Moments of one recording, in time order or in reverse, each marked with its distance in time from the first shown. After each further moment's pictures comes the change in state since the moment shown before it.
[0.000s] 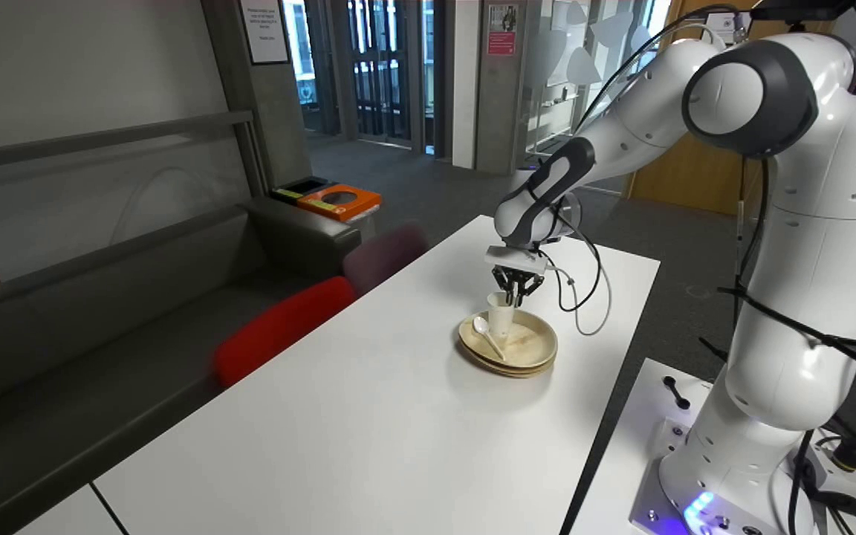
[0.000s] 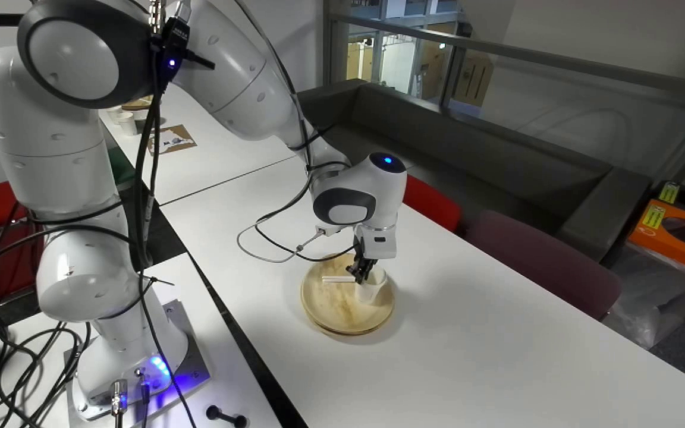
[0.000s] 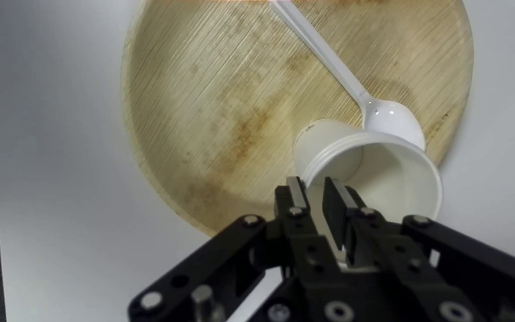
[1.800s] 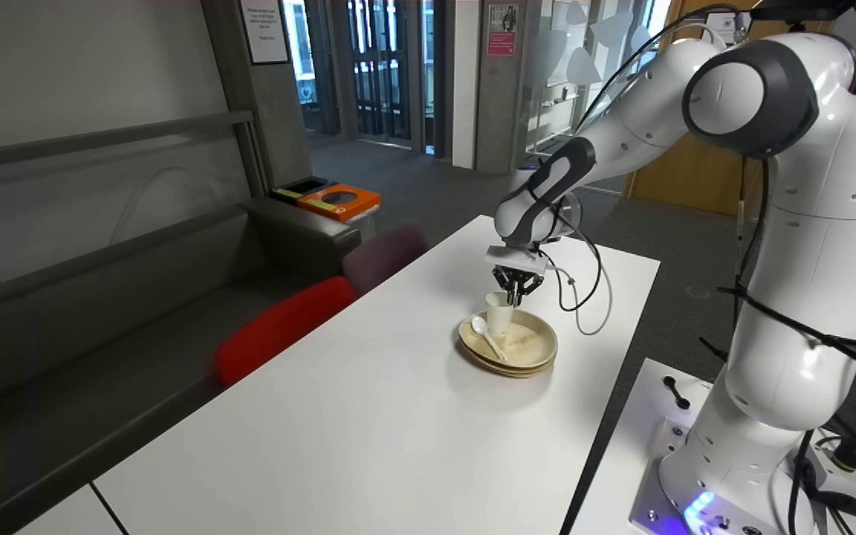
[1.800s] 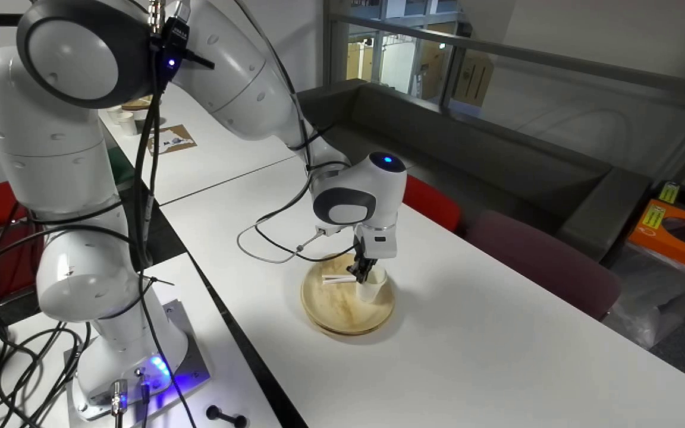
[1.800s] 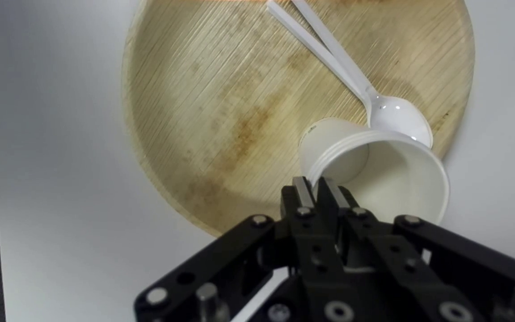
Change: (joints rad) arm 0.000 -0.001 0.000 0.000 -0.007 0.000 -0.003
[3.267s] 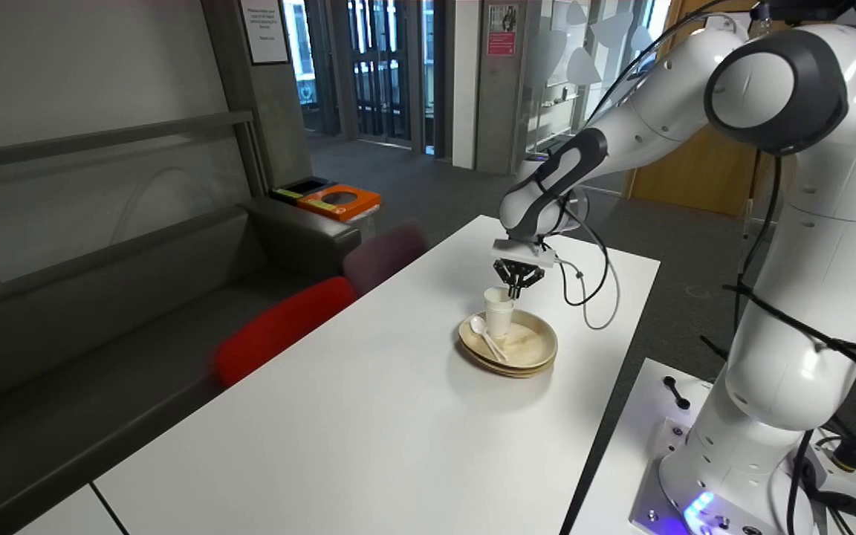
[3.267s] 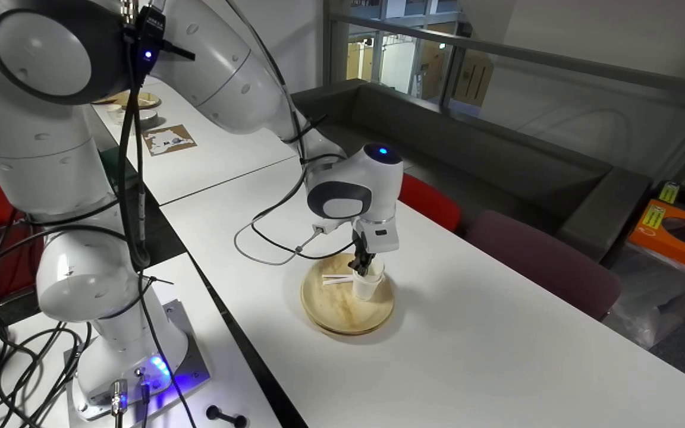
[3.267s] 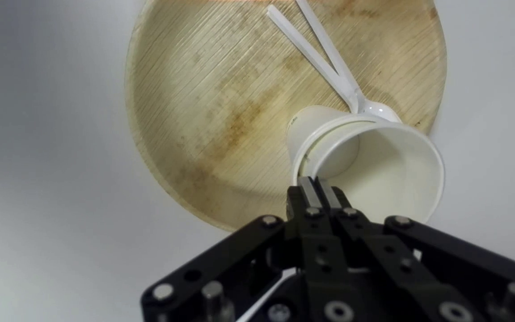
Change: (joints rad) arm -0.002 -0.066 0.000 -0.031 0.013 0.012 -0.114
